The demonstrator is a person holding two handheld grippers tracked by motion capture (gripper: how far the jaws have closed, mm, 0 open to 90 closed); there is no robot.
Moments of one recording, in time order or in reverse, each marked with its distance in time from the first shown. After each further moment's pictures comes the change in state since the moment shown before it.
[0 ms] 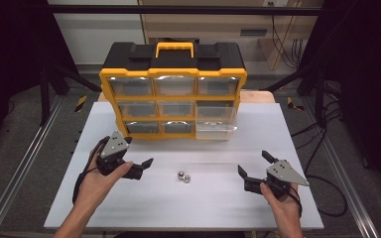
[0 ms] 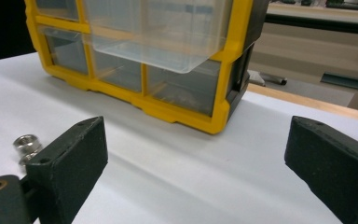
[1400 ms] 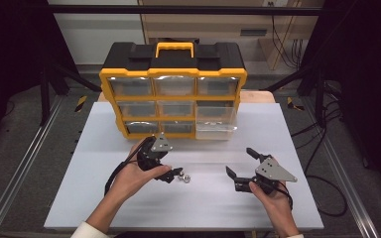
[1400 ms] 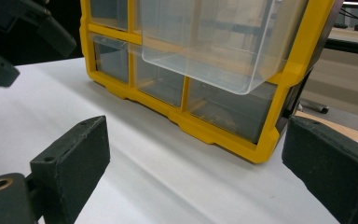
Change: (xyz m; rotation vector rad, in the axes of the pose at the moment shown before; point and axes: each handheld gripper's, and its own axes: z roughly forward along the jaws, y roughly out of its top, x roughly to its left) left arm -0.037 0.023 0.078 0.245 -0.170 0.147; right arm 0.008 -0.003 0.025 -0.079 0.160 -0.073
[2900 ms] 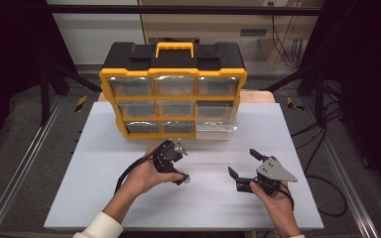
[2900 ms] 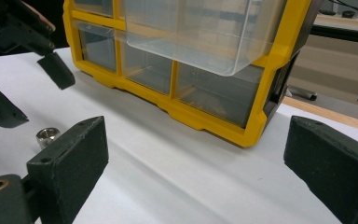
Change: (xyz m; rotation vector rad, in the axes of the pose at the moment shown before) left arm -0.007 0.012 0.043 0.238 -0.055 0.021; right arm -0.003 -0.004 -0.002 0.046 -0.045 0.009
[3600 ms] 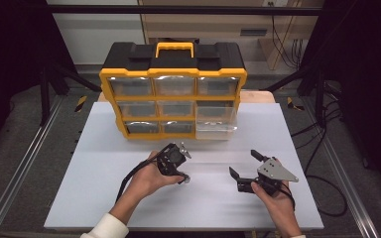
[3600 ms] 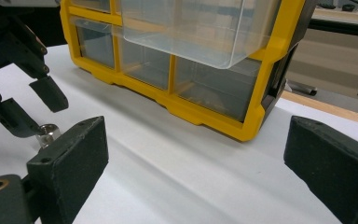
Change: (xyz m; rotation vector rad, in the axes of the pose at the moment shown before) left arm -0.007 0.001 0.014 0.067 -0.026 -0.036; right arm -0.002 -0.002 -0.002 0.016 -0.001 0.010
